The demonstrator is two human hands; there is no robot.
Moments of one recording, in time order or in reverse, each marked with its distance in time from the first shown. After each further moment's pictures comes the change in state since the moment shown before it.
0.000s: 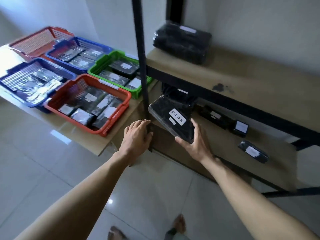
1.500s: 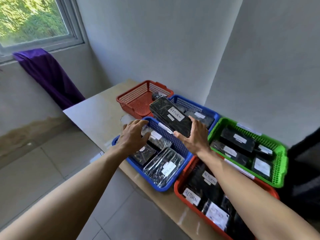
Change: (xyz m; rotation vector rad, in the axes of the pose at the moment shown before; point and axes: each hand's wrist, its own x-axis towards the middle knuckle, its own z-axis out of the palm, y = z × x) left_hand 0.223 -0.518 -0.387 0.128 0.144 -0.099; right_hand 0.355 -0.444 0.437 -0.279 -0.014 -0.205
